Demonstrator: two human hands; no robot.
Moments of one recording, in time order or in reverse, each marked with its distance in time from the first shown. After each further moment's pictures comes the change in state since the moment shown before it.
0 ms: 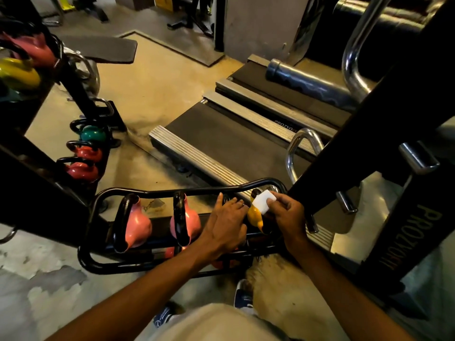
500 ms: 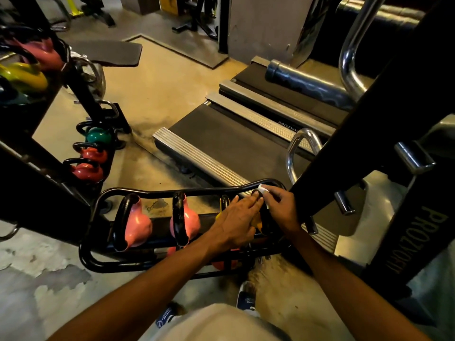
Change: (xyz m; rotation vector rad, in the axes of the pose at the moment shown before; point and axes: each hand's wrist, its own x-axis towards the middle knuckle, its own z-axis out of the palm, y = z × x) left_hand 0.027 0.008 0.015 -0.092 -0.088 0.108; right_hand 0.037 0.000 0.002 -0.238 -0.154 -0.214
